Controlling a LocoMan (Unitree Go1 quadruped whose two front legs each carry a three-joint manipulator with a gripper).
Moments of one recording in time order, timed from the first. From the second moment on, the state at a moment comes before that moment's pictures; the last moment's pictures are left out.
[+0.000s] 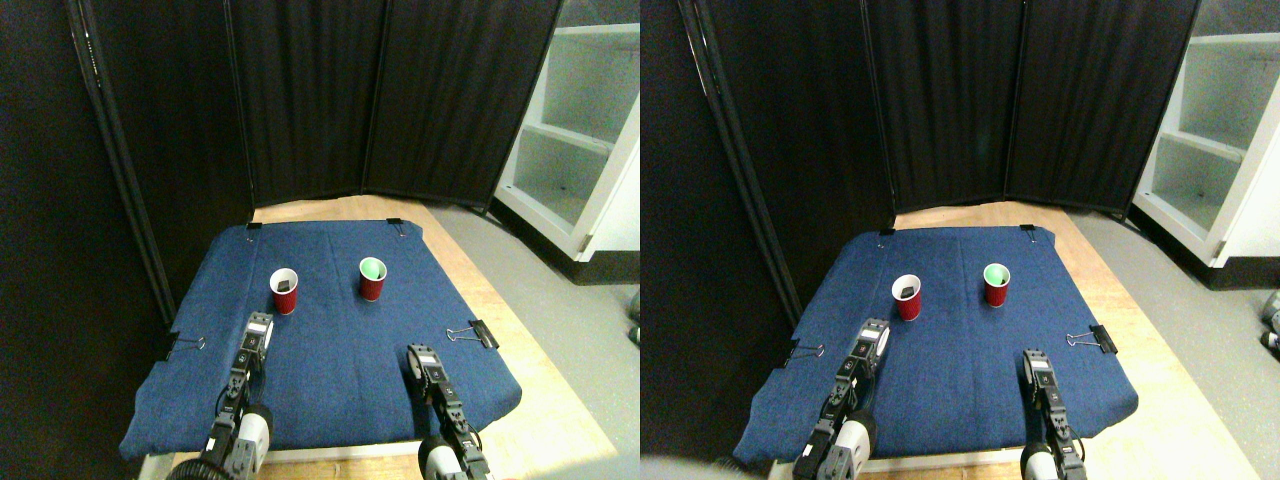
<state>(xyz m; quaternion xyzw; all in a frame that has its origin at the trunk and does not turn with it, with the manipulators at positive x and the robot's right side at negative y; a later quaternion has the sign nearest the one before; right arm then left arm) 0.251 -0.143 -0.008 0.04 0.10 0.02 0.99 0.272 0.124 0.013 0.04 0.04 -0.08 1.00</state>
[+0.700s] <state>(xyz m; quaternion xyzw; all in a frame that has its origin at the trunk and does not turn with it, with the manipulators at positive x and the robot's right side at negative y) 0.251 -0.143 -0.006 0.04 0.08 0.04 1.00 0.271 0.126 0.010 0.06 0.09 -0.09 0.99</state>
